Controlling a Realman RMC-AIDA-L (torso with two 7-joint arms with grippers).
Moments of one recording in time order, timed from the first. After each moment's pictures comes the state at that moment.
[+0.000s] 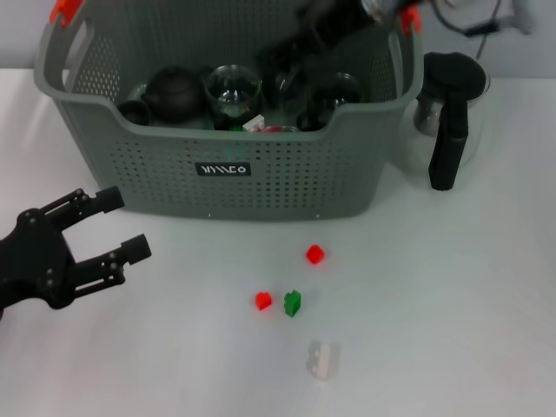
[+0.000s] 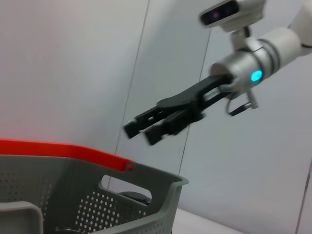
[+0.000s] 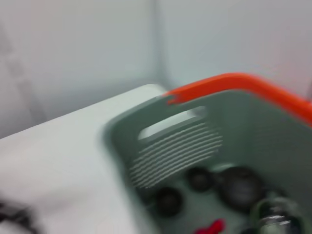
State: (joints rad) left arm -0.25 -2.06 -2.67 -0.64 -1.32 1.88 -1.17; right arm 0.94 2.09 -1.22 -1.35 -2.35 -1.42 2.53
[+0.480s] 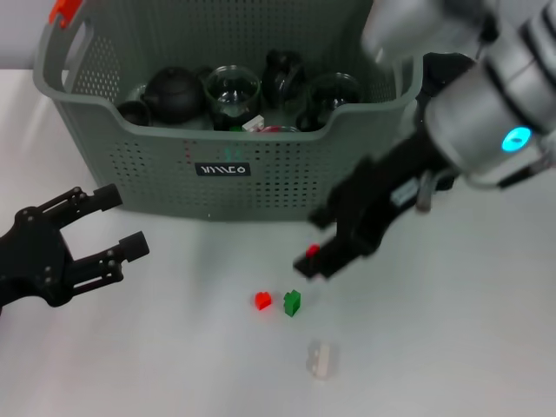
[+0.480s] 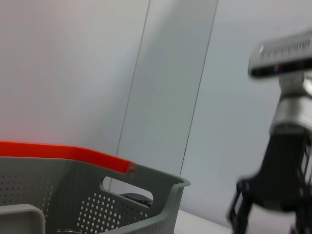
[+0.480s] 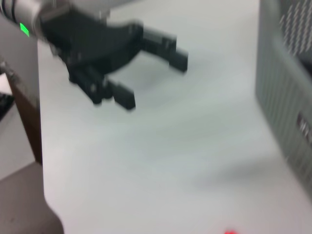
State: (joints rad) left arm -0.25 -2.06 -2.67 -0.64 -1.32 1.88 -1.17; right arm 0.84 2.10 -1.36 -1.32 -2.27 -1.73 2.40
